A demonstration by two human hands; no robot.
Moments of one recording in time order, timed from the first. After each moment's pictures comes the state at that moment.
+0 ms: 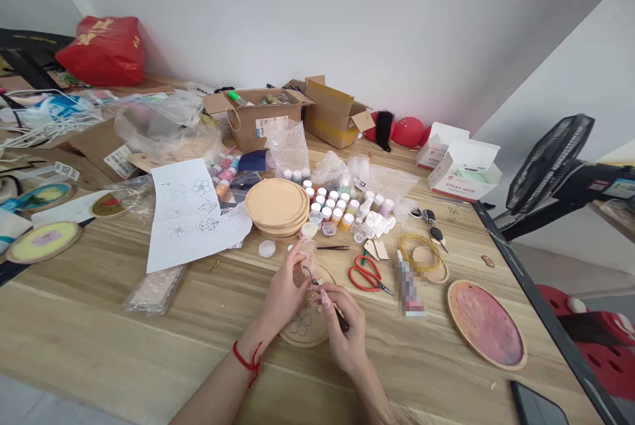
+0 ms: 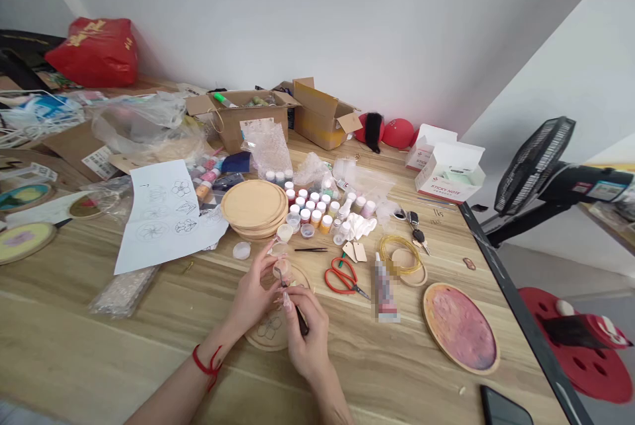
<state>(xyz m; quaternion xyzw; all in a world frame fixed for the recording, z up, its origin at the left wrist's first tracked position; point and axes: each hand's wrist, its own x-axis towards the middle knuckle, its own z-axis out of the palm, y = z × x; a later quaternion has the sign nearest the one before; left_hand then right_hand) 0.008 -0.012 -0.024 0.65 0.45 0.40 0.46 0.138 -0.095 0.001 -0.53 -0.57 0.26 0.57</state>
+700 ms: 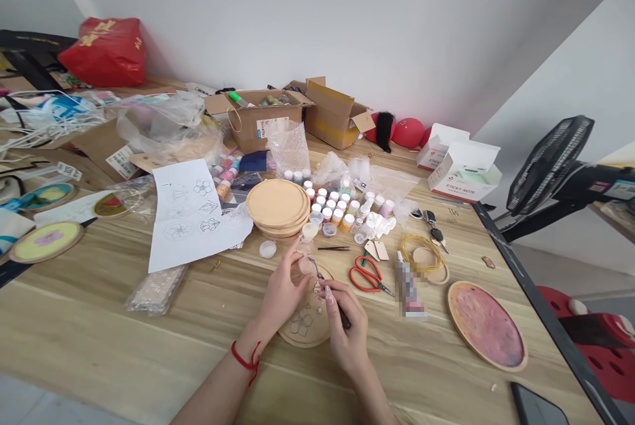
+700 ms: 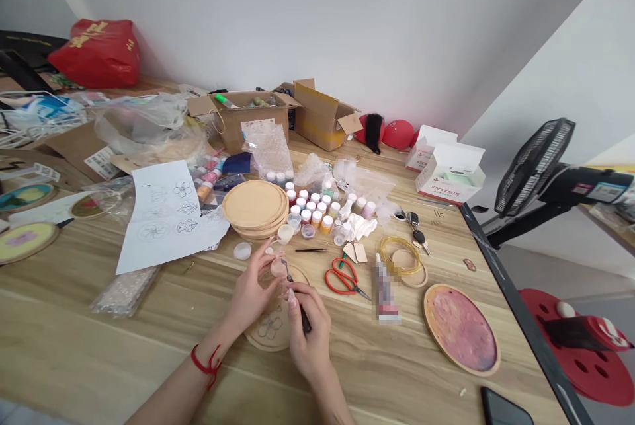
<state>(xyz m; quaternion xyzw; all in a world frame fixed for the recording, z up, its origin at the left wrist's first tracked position) 0.003 -0.009 -0.026 0.65 0.46 0.41 0.44 0.137 -0.093 0.000 -0.54 -0.57 0.21 0.58</state>
